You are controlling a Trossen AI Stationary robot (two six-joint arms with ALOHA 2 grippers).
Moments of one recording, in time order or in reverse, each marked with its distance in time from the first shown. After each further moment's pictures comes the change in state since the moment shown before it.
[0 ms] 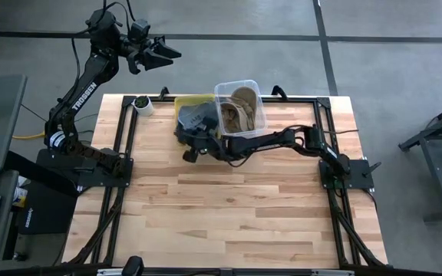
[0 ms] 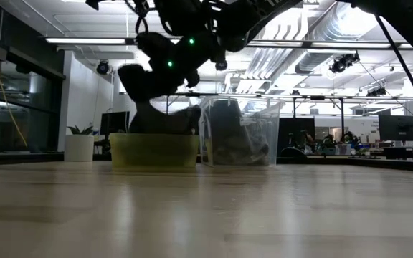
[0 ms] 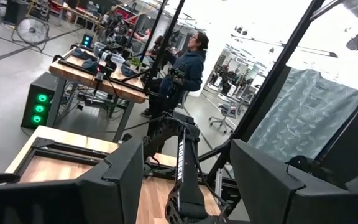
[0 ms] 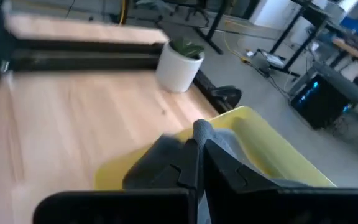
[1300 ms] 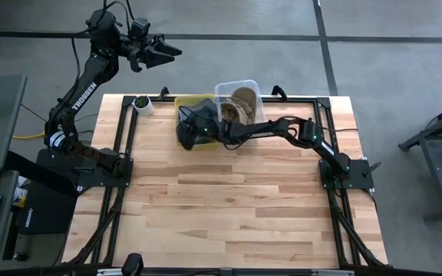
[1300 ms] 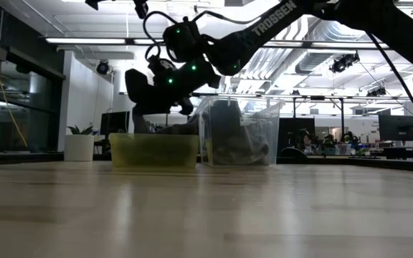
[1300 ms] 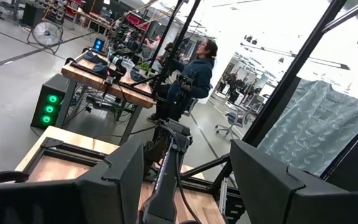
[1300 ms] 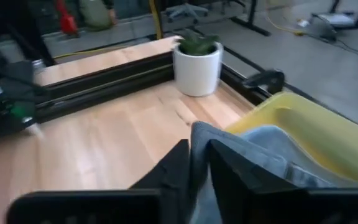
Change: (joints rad) left arm 0.000 0.000 0.000 -0.001 -0.055 -0.029; right arm -0.151 0.081 0.049 0.092 -0.340 0.287
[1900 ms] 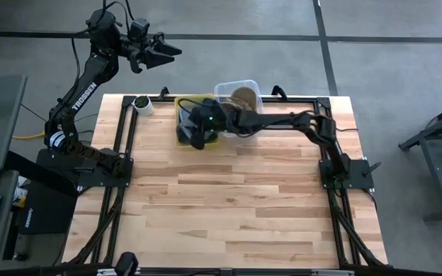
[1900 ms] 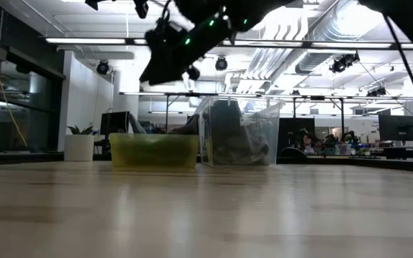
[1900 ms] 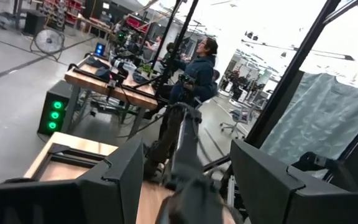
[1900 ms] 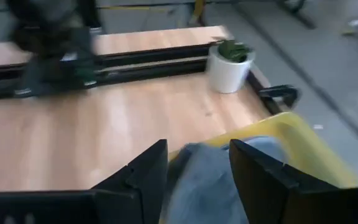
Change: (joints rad) left arm 0.000 0.000 0.000 -0.004 0.000 0.056; right arm 0.001 -0.200 0.043 -0.377 -0.159 -0.177
